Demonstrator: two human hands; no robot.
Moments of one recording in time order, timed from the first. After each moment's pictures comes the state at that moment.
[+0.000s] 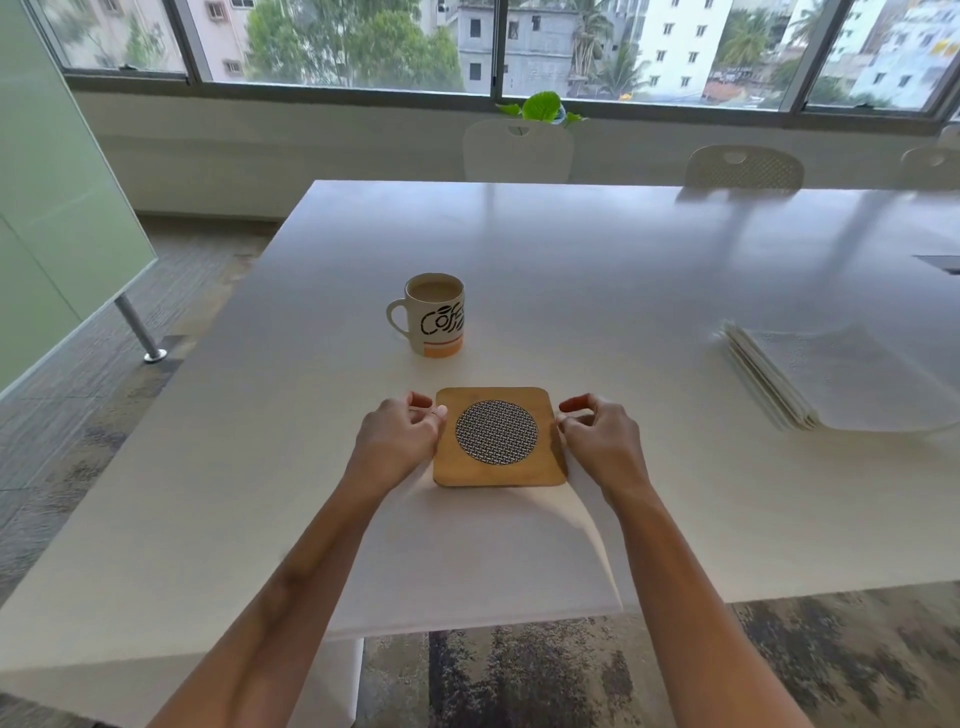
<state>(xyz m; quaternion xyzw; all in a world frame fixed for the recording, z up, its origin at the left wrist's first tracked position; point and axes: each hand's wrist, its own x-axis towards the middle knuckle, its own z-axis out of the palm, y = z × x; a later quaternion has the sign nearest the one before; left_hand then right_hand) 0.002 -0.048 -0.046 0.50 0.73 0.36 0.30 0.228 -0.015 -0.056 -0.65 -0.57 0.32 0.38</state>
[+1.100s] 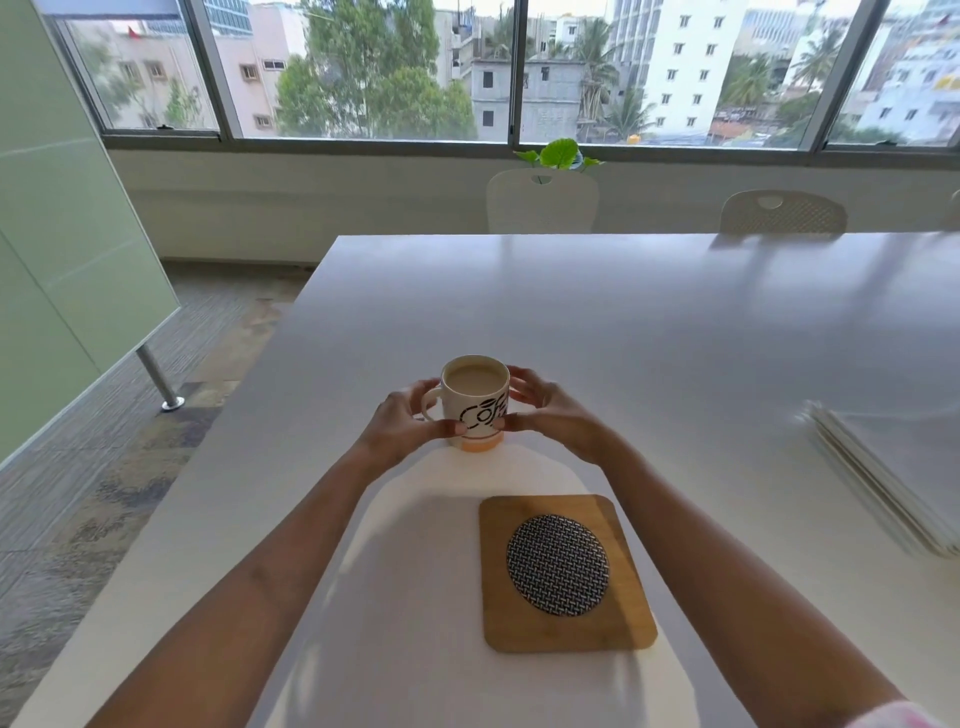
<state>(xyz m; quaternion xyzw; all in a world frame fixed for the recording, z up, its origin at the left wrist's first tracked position) -0.093 0.109 -0.038 0.59 0.60 0.40 0.37 0.135 0.168 -0.032 -0.39 -0.71 0.53 0.26</state>
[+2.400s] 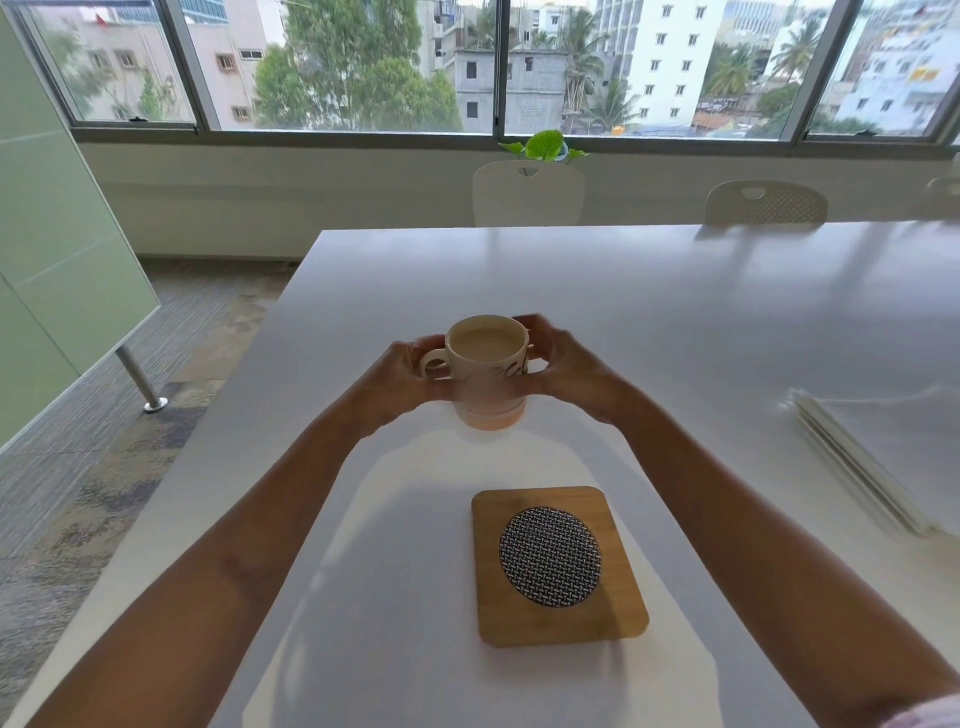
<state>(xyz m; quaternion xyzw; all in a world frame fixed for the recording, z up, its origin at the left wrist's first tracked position) -0.084 0.120 0.013 0.67 0.43 0.42 0.42 0.146 0.152 0.032 -0.38 -0.75 0.43 0.32</state>
